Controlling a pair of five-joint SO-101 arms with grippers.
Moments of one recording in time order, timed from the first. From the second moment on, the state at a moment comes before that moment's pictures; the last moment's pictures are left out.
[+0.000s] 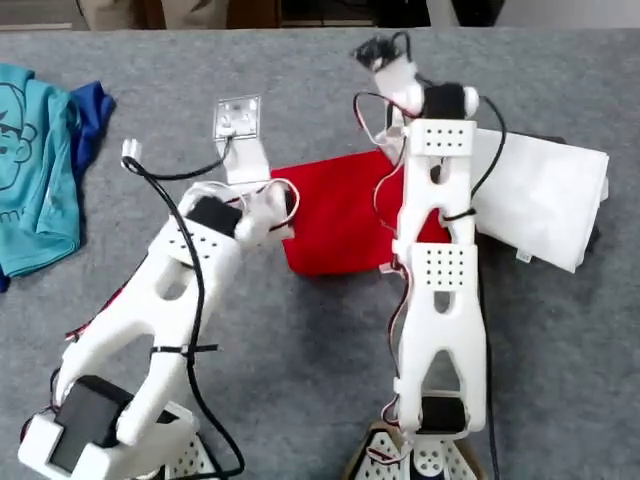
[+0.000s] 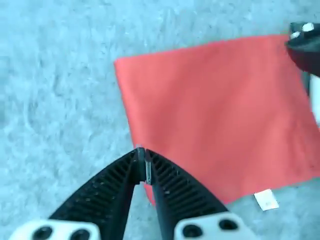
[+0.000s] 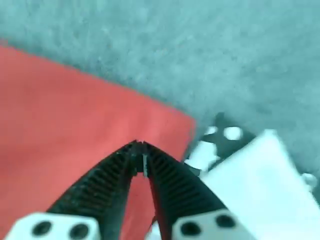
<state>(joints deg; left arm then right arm) 20.4 -14.2 29.6 44.3 15.5 -2.6 70.4 -93.8 100.0 28.3</state>
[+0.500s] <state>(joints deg) 29.5 4.3 31.9 37.7 15.4 -2.5 80.8 -92.9 91.4 23.9</state>
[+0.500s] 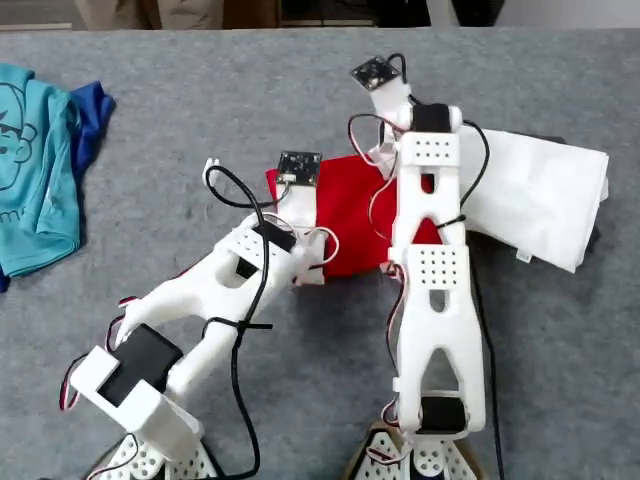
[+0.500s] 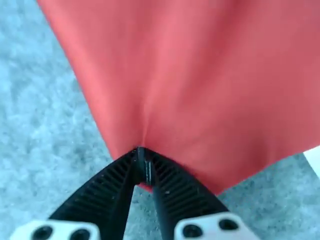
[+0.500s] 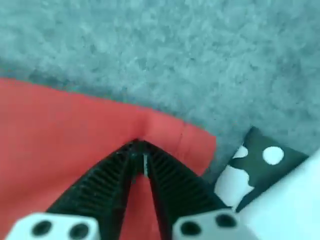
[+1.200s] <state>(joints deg) 16.8 -0.1 14.8 38.6 10.8 -0.2 42.9 -73.1 101.3 19.3</state>
